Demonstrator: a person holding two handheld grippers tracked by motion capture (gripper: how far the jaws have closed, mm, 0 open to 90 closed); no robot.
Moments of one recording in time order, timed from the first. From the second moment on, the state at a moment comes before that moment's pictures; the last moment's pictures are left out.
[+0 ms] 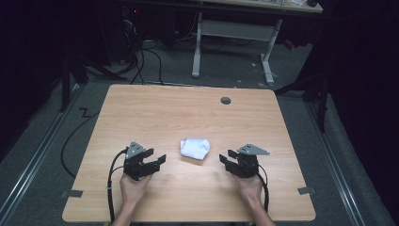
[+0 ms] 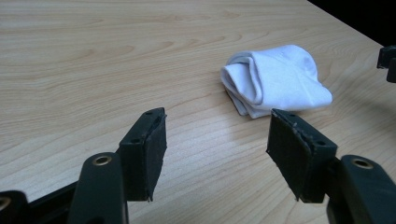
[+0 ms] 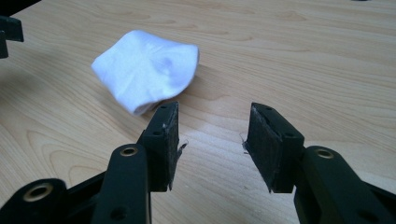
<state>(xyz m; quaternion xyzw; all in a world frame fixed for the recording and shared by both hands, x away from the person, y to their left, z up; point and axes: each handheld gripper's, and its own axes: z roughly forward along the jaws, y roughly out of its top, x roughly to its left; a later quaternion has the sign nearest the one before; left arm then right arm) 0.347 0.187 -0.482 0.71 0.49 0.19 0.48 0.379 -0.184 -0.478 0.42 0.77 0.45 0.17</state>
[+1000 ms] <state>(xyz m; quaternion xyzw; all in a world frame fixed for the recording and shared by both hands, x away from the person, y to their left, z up) 0.344 0.217 -0.504 0.70 0.54 0.20 0.43 0.378 -0.220 -0.492 0.45 0.76 0.42 0.19</state>
